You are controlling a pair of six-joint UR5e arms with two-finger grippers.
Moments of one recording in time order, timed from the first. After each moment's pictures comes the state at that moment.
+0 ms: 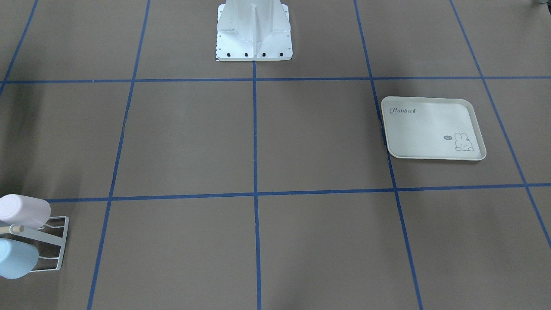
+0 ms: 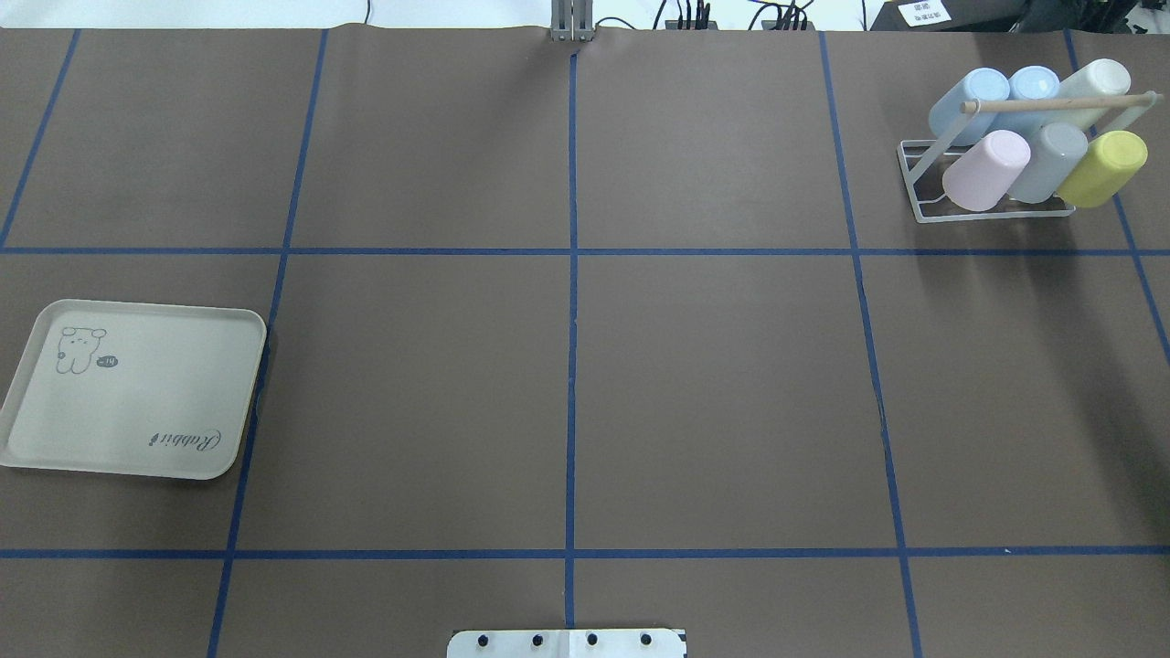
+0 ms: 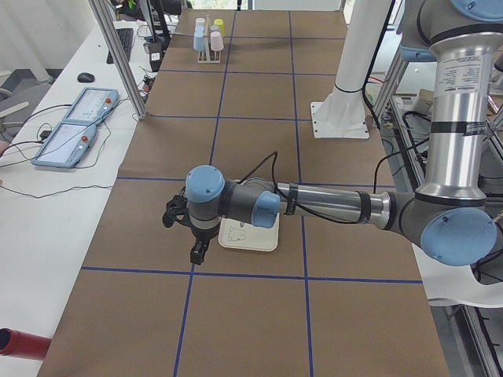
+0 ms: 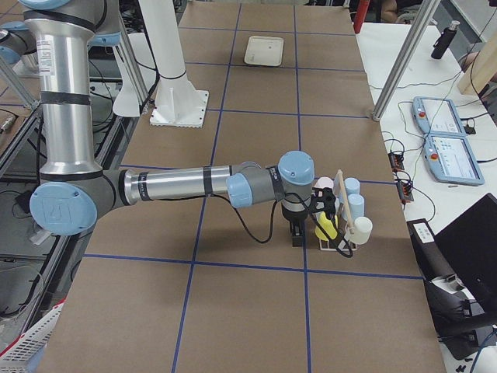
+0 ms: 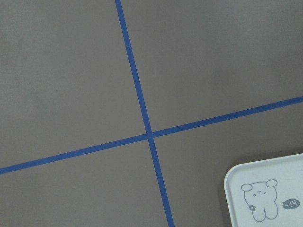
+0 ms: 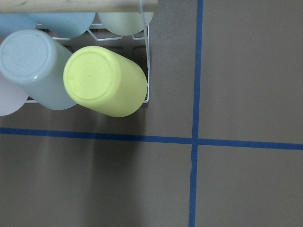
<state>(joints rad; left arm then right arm) -1.54 -1.56 -1.67 -1.72 -2.34 0.06 1.48 -1.57 1.68 -1.42 2.31 0.21</state>
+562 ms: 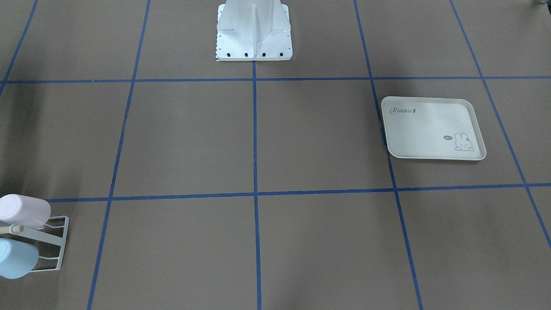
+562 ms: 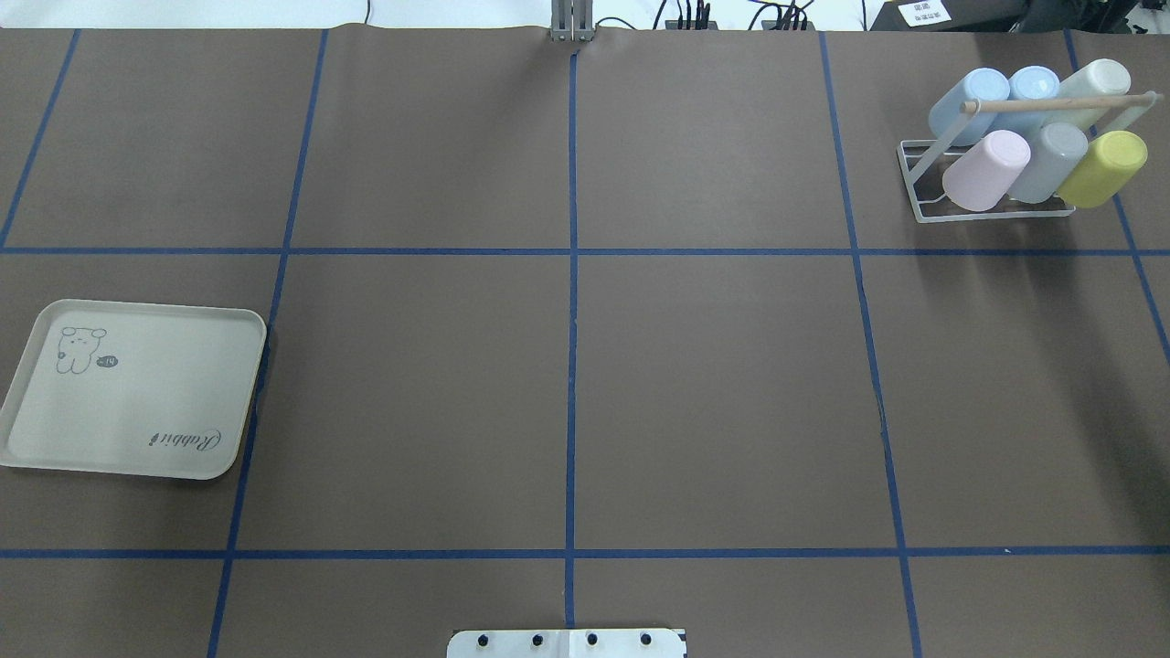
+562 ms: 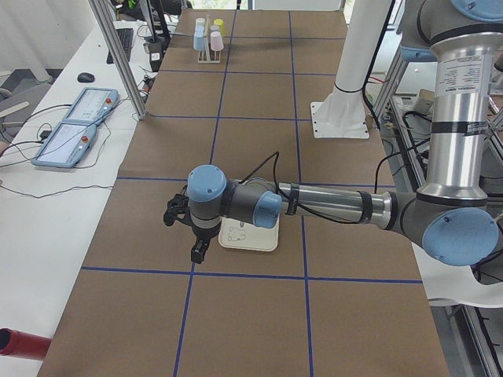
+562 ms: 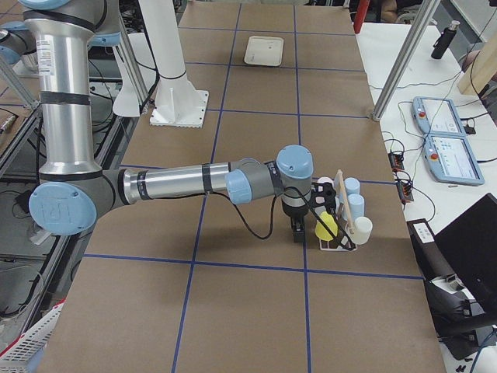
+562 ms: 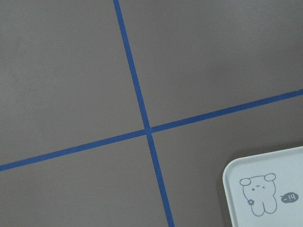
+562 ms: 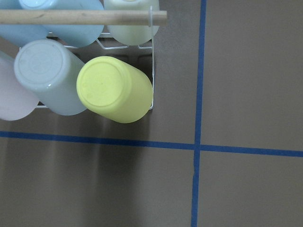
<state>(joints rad) -1.54 -1.56 -1.67 -1.73 -2.34 0.06 1.48 -1.57 1.72 -1.41 2.30 0.21</state>
